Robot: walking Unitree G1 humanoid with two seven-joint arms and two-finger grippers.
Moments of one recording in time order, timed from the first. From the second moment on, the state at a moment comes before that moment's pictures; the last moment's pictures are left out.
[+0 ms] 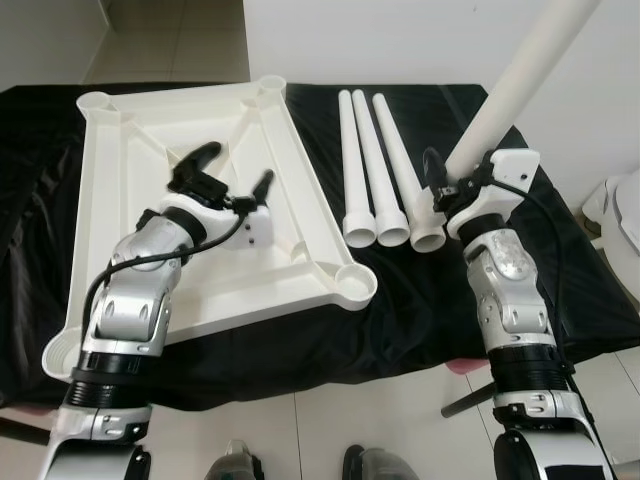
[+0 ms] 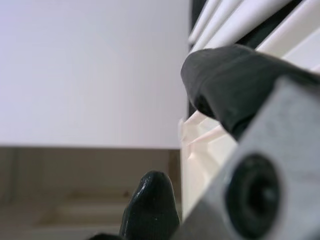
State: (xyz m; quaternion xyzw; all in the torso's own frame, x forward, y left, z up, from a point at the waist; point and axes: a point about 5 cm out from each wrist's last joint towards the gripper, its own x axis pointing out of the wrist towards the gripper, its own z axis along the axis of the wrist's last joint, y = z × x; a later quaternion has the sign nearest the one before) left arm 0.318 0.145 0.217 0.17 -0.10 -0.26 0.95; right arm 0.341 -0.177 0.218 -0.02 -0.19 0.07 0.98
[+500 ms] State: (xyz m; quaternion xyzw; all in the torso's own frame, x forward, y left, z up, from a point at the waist) left arm 0.315 0.143 0.197 0.18 -0.04 -0.32 0.93; right arm 0.335 -0.148 0.205 -0.03 -0.15 0.21 0.96
